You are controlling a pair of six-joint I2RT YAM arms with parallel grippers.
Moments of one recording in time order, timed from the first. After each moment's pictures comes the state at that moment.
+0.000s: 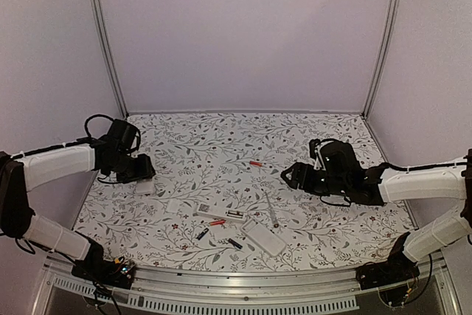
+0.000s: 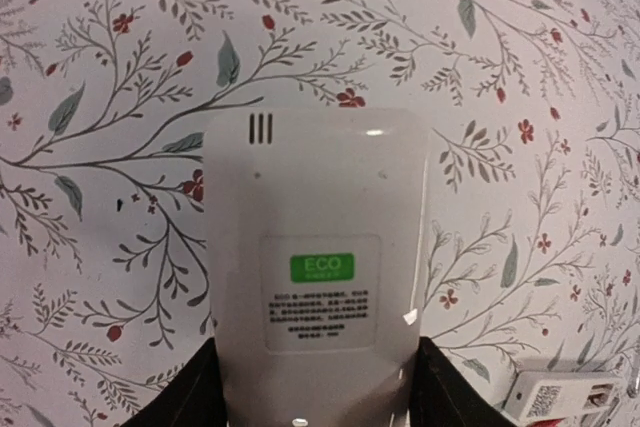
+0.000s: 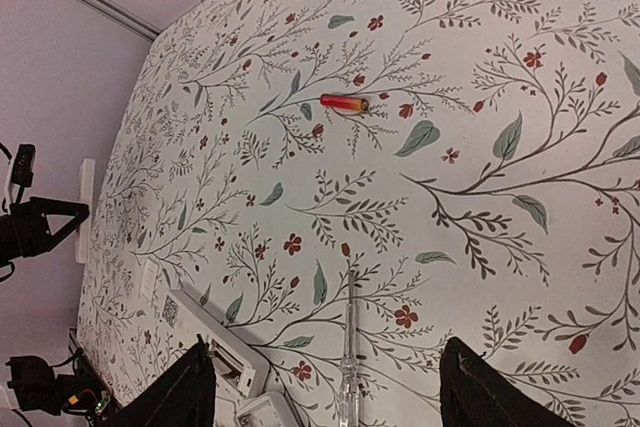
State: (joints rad) left arm -0.30 1.33 0.76 -0.48 -0.08 -0.49; right arm 0.80 1.35 0.62 0.13 0.07 0.84
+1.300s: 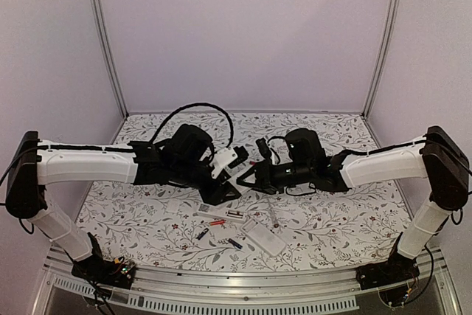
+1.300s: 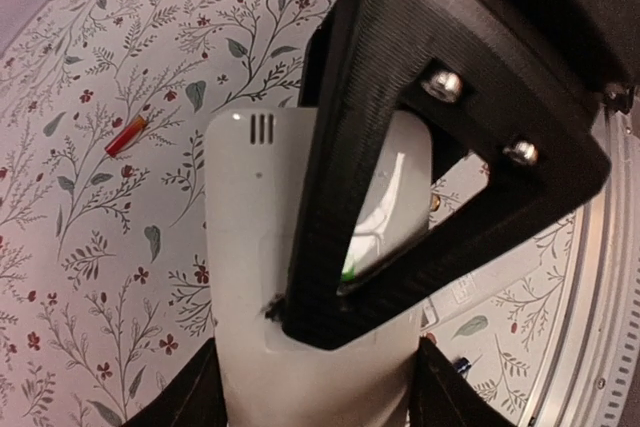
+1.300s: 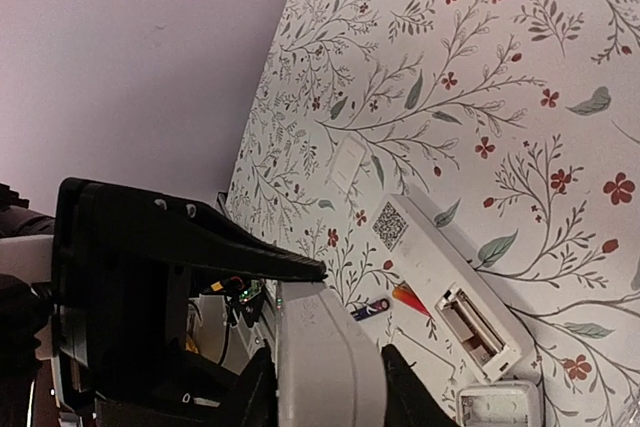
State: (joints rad) left arm -0.97 1.54 1.02 -0.25 0.15 0.10; right arm 0.88 1.68 0.93 0.26 -0.48 0.91
